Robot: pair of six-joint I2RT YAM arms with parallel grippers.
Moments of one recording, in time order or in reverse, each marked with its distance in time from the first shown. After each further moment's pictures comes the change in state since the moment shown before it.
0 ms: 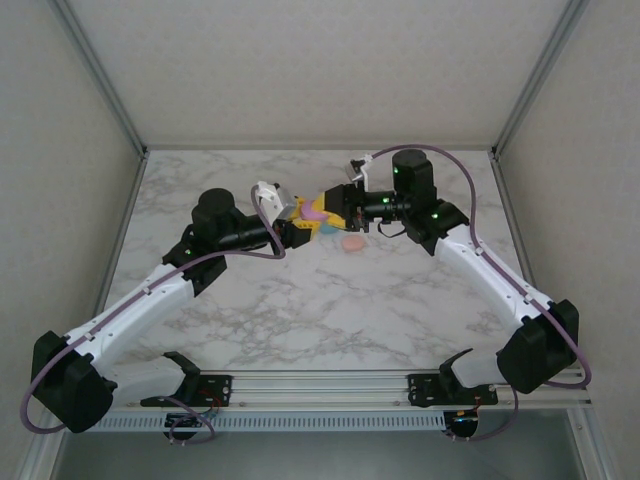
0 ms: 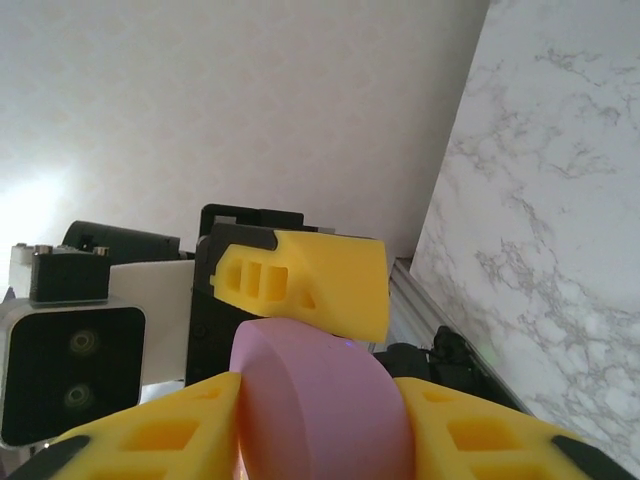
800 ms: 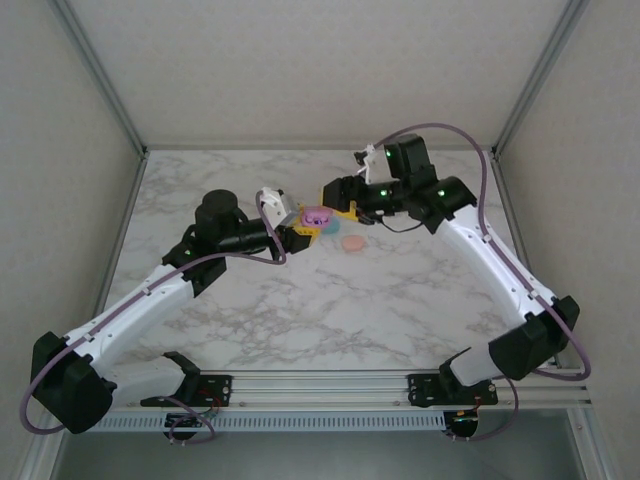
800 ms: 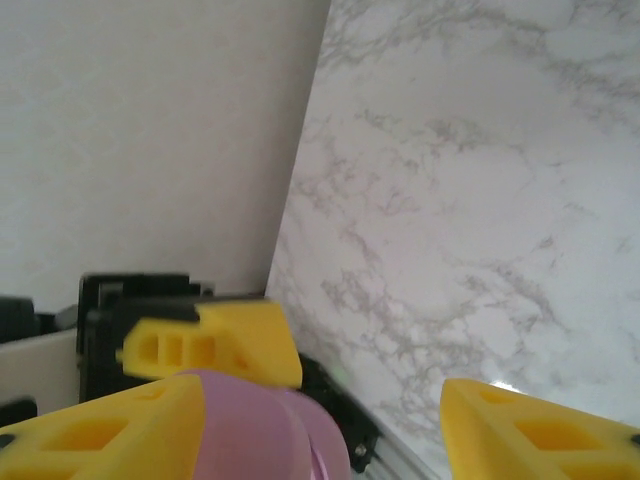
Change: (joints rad) left arm -0.001 -0.005 -0.001 -0.077 0.007 0.071; right arm 0.018 0.067 0.295 -0.571 0.307 -0.352
